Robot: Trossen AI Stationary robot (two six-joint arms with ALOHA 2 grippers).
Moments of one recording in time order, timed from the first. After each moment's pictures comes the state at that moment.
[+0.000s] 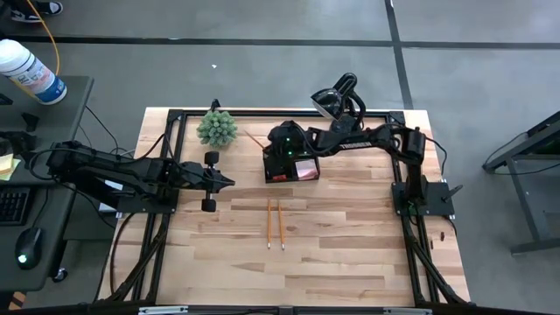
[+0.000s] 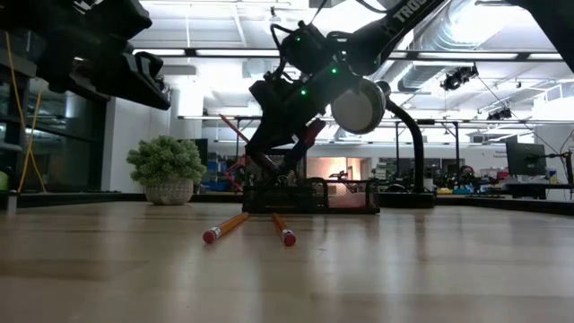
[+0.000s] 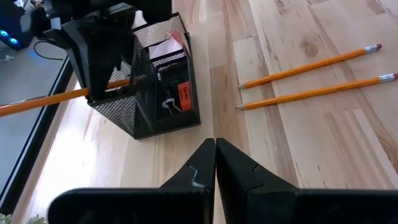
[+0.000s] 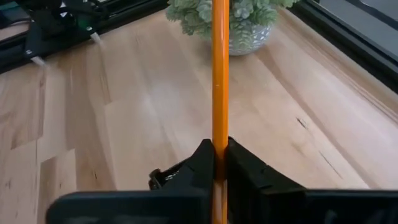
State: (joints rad) left arm 0.01 0.79 0.45 -0.29 -0.25 0.20; right arm -0.28 1.98 1.33 0.05 -0.03 0.22
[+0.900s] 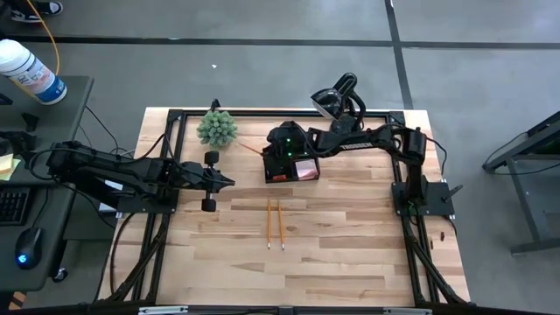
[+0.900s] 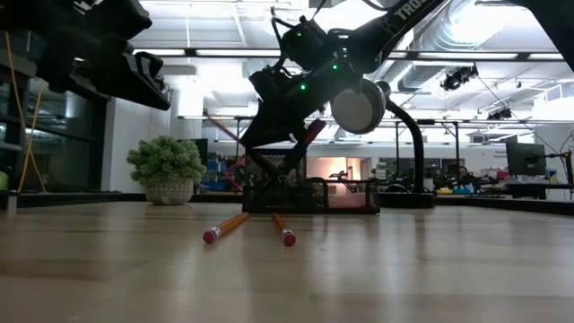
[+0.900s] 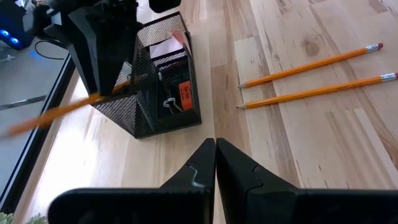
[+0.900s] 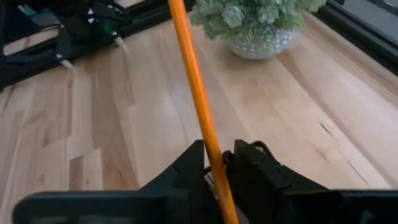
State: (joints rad) left arm 0.01 0.79 0.45 -0.29 -0.26 0.20; right arm -0.27 1.97 1.33 0.08 -0.09 0.23
